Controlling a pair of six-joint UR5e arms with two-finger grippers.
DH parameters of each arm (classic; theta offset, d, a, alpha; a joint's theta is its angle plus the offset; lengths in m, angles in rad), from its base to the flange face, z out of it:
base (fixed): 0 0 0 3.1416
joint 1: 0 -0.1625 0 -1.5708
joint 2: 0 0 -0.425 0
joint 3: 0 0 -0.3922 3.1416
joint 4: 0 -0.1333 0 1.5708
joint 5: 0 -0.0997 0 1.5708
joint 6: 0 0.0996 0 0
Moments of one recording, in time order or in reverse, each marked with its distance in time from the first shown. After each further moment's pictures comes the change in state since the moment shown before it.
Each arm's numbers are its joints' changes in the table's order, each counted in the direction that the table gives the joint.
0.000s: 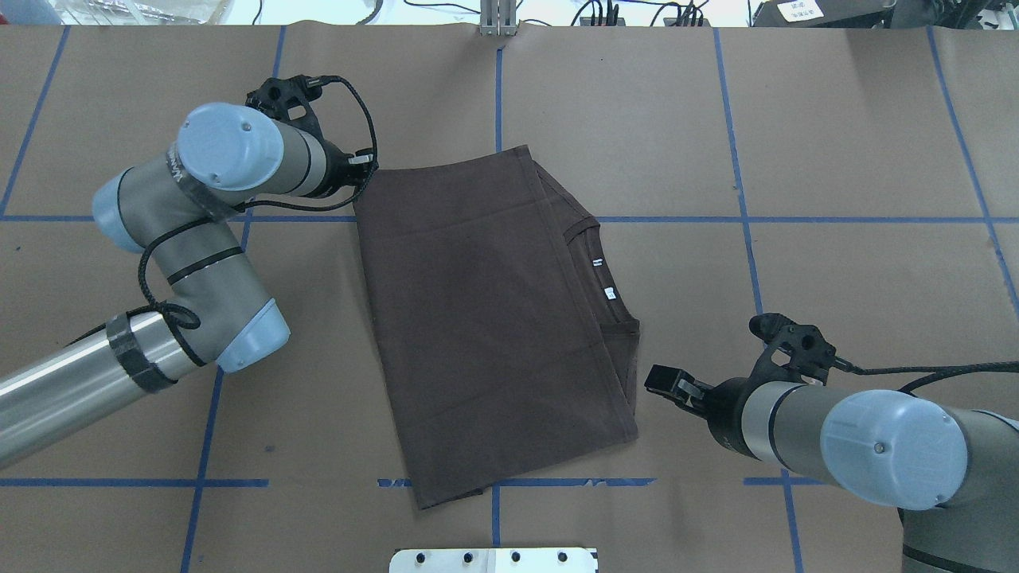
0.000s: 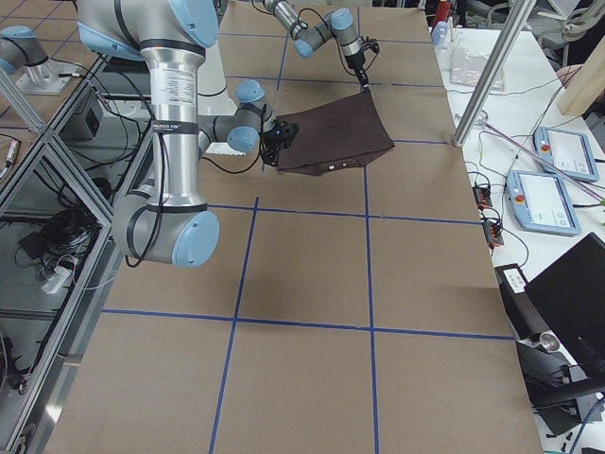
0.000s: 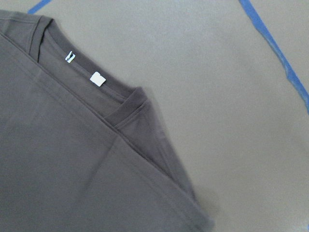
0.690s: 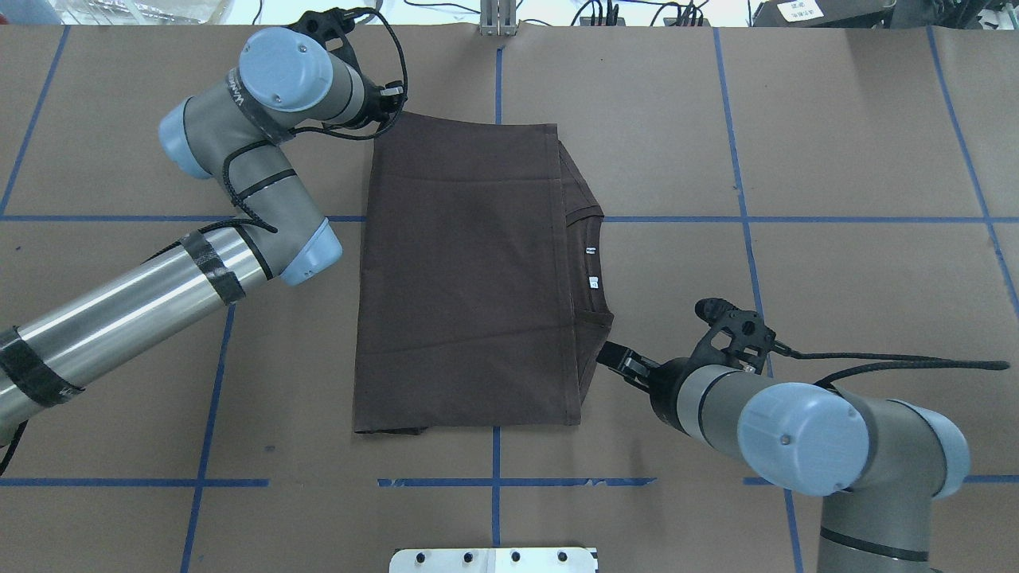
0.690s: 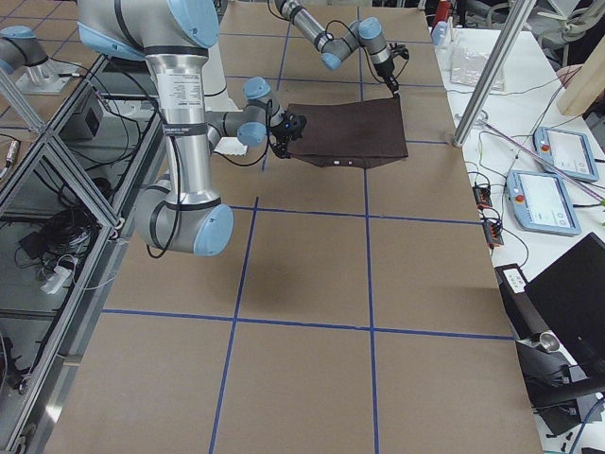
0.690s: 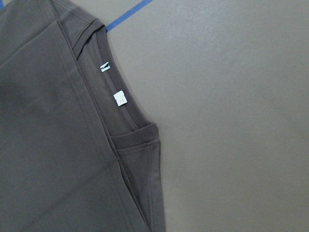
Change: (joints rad) left arm 0.070 -0.188 0.288 0.116 0.018 0.016; right arm 0.003 0.163 -0.138 0.022 0.079 0.007
